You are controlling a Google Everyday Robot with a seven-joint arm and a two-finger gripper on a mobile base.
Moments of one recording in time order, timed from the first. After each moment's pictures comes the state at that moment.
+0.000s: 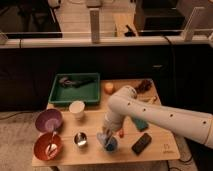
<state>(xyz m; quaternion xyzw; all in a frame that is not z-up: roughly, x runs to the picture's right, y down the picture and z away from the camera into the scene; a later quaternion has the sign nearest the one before) 0.010 0.216 0.716 -0.26 -0.30 -0.44 0.80</state>
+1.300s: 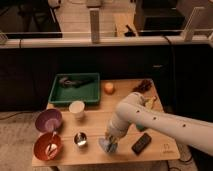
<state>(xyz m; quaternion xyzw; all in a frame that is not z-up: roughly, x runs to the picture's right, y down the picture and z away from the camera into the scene) 0.020 0.238 0.693 -0.24 -0.33 -0.44 0.80</state>
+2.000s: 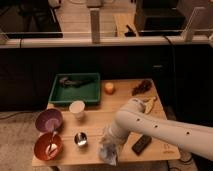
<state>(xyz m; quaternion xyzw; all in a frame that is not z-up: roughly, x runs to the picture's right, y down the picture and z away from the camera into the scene) 0.016 0.260 0.673 -0.25 -0.32 -0.44 0.80</state>
